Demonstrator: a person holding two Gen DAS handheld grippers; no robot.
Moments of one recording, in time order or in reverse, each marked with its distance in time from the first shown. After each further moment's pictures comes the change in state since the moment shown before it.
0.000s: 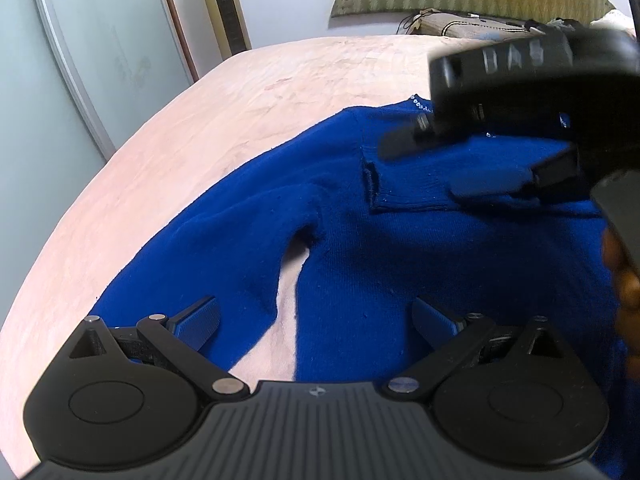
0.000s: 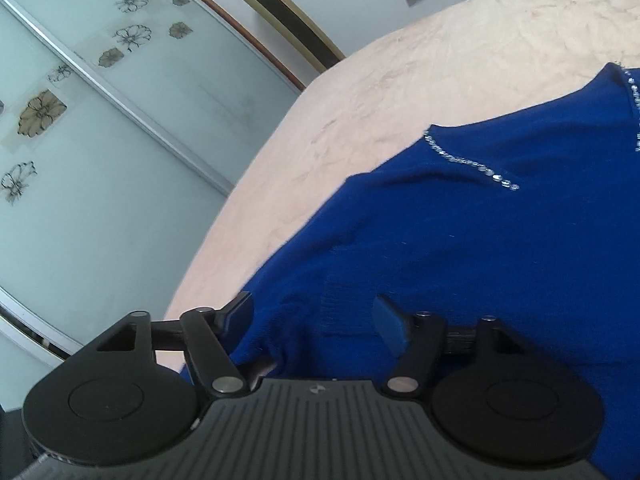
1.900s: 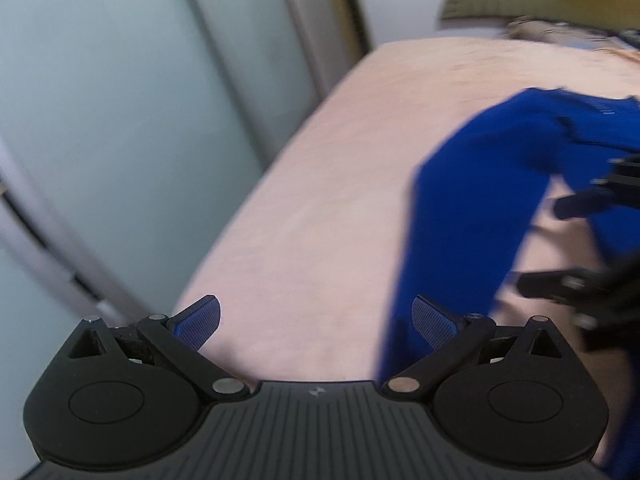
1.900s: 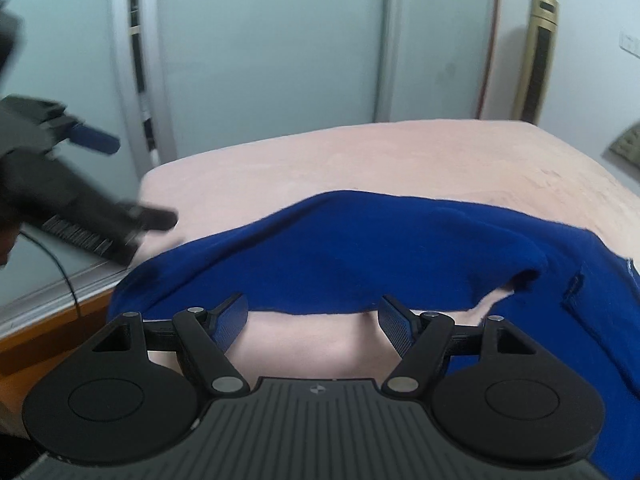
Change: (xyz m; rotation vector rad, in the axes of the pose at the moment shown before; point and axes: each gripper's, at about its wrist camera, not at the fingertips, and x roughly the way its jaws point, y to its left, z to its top) left arm -0.088 0.191 -0.103 -0.063 -0.011 0.212; right arm 0.007 0.188 -0.166 -0.913 0.162 -0.022
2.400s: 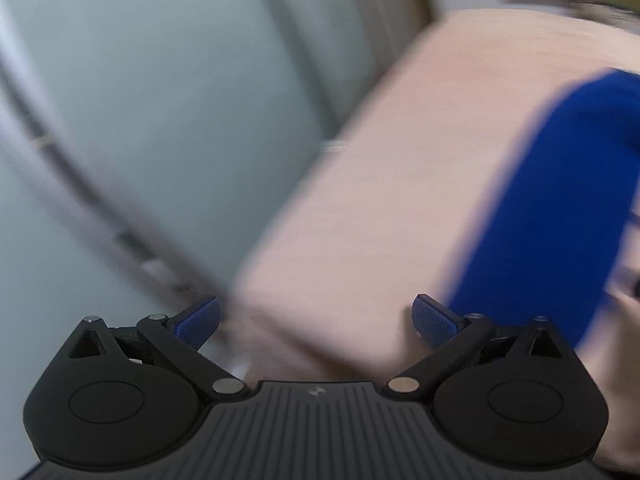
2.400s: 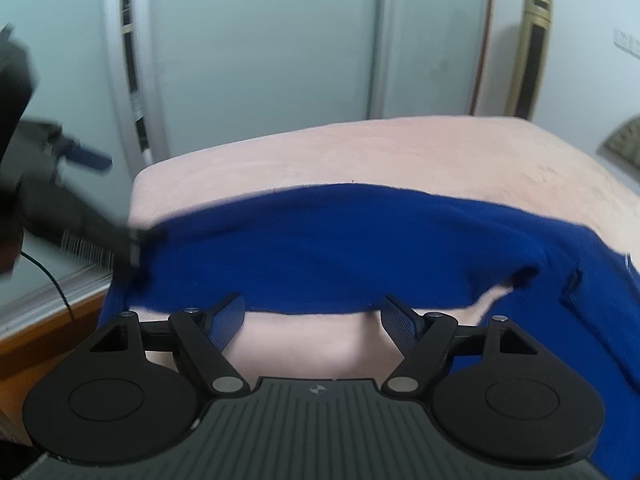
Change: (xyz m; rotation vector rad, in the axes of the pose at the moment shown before) left arm 0.026 0.060 -0.016 -0.100 0.118 0.270; right arm 0.006 0.007 -0.002 -0.030 0.003 -0.010
